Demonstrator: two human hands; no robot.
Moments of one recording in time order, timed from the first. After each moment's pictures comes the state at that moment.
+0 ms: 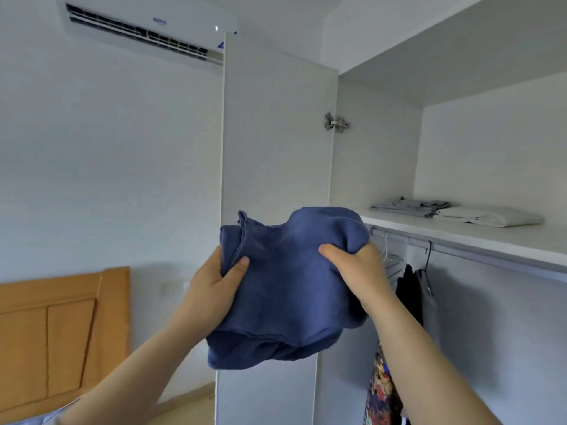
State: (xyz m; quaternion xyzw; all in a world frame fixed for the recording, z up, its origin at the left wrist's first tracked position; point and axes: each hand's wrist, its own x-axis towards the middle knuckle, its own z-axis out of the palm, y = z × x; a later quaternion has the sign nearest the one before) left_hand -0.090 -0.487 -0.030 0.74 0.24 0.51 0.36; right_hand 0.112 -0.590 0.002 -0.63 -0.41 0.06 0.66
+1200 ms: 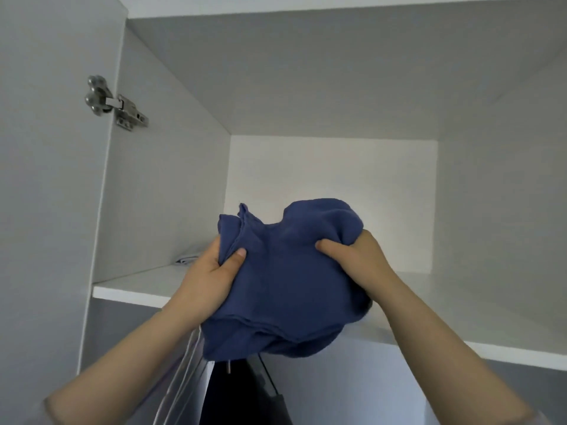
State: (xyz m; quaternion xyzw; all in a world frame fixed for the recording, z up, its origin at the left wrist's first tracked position) left_hand 0.373 -0.338 0.069 0.74 -0.16 0.37 0.54; right_hand 0.410 -0.568 0.116 -0.78 -0.22 -0.27 0.52
